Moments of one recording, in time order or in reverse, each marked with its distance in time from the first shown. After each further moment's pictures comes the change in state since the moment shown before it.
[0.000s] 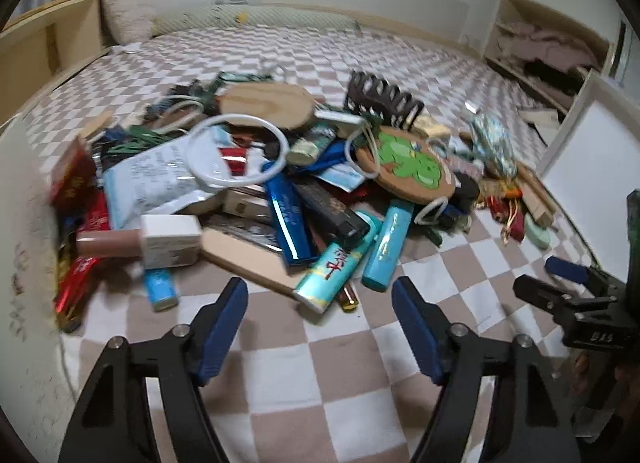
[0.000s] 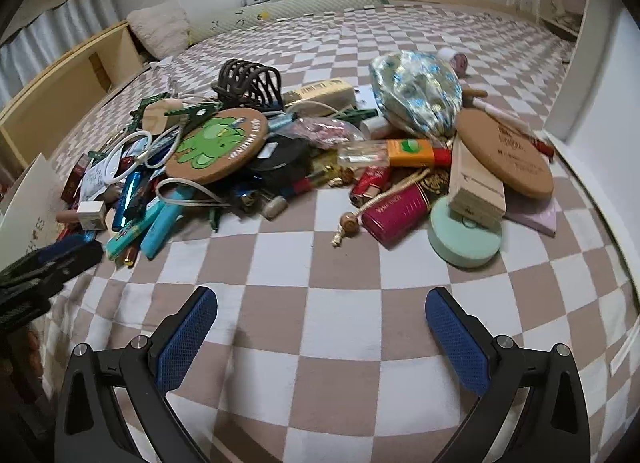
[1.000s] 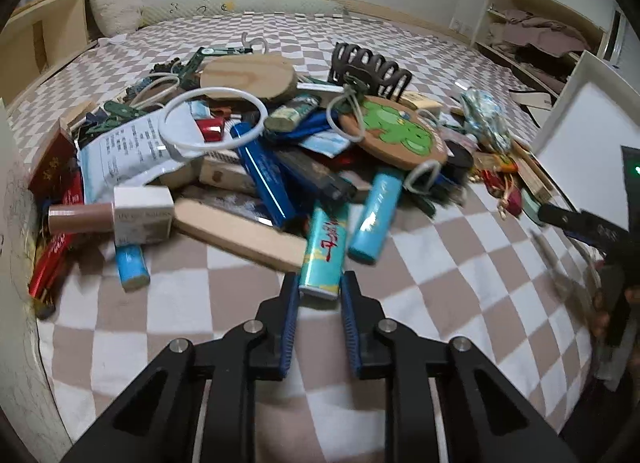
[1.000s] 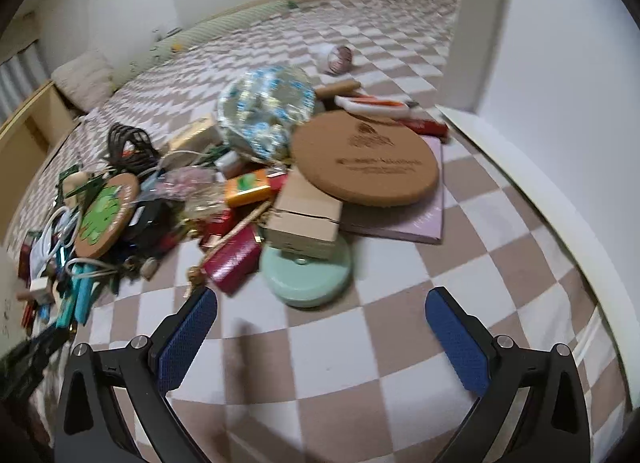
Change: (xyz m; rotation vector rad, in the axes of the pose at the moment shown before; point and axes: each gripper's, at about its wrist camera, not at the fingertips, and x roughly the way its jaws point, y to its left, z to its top) left arm 0.004 -0.005 -0.021 0.001 0.034 -0.032; right arm -0.002 -0.079 0.018 0.225 -0.021 -0.145
